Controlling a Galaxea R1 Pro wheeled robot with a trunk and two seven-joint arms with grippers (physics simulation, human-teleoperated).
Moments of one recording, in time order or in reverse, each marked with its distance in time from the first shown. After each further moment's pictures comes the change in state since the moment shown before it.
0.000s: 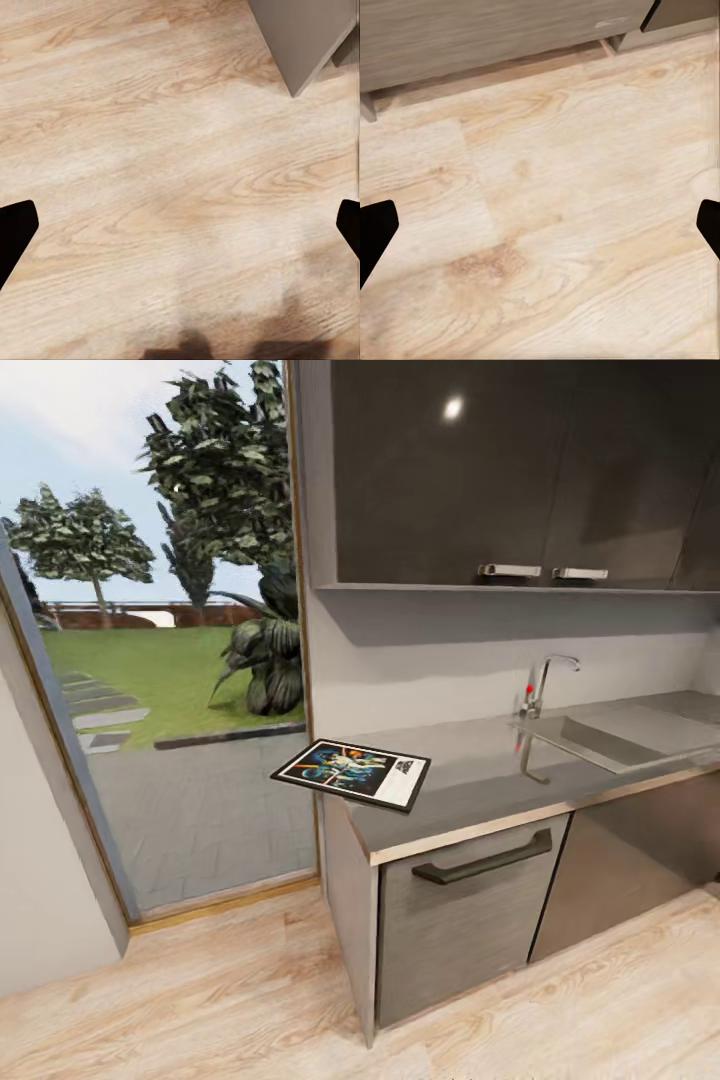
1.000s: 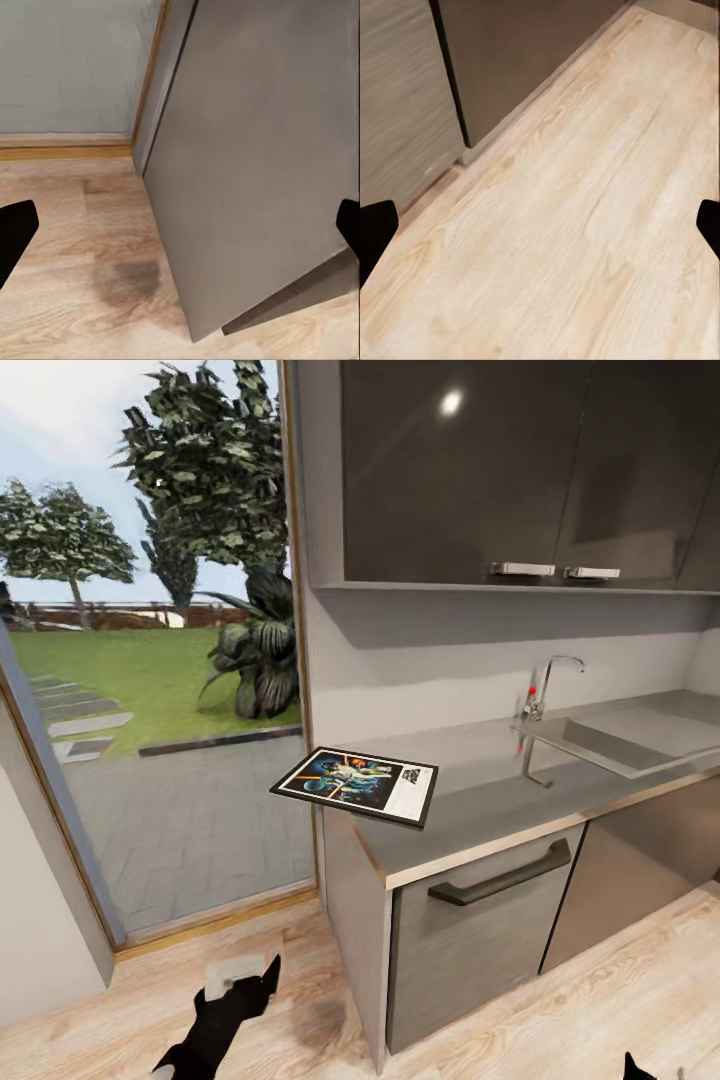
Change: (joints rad) left arm 0.001 -0.077 -0.019 -0.671 0.205 0.204 0.005; right arm 0.001 -0.050 -0.578 -0.183 -0.005 -0.037 0.000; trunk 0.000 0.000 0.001
